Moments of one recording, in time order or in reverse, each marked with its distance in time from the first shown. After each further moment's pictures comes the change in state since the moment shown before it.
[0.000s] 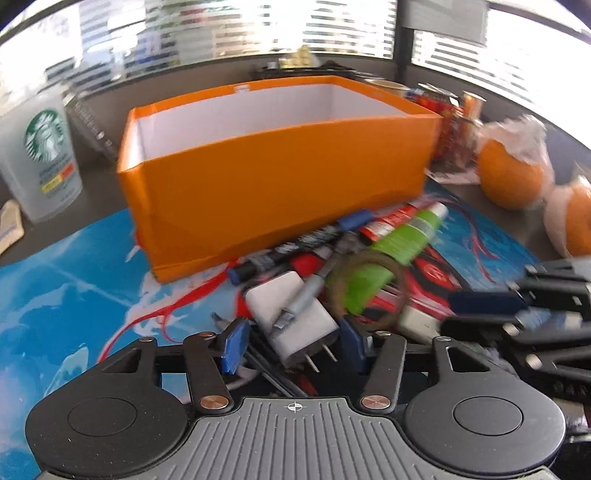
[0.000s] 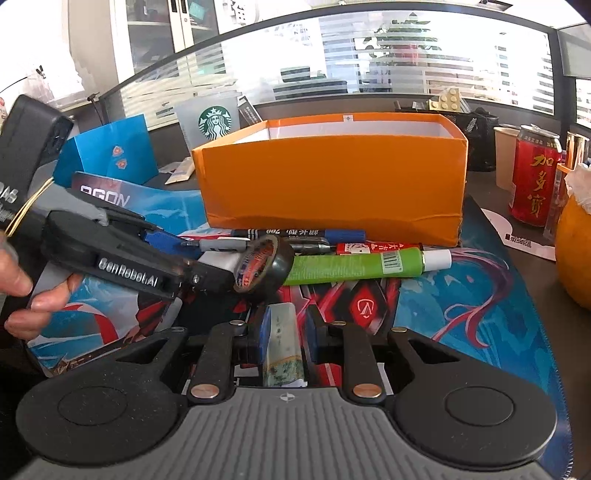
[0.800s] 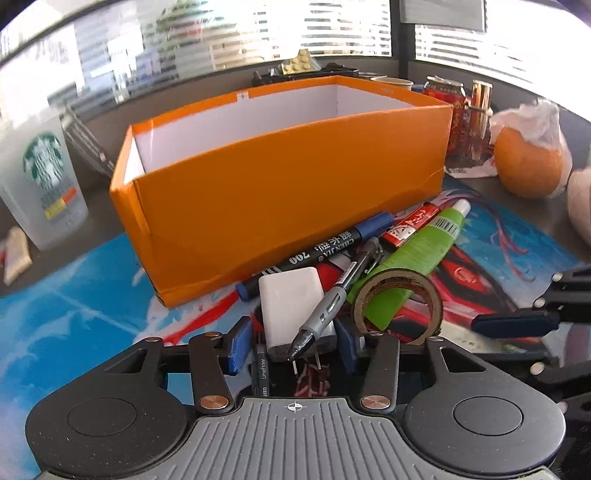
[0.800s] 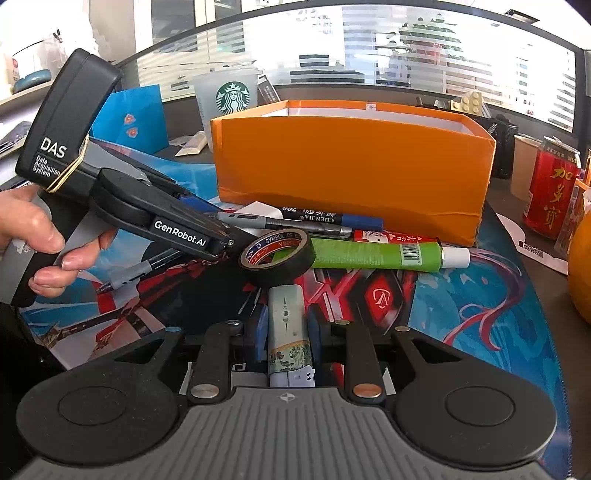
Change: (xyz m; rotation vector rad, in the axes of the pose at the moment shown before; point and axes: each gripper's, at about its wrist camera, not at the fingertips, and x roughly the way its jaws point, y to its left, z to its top) left arm 0.015 -0.010 -0.002 0.115 -0.046 0.082; right arm 0.013 0.013 -0.006 -0.096 0.051 0.000
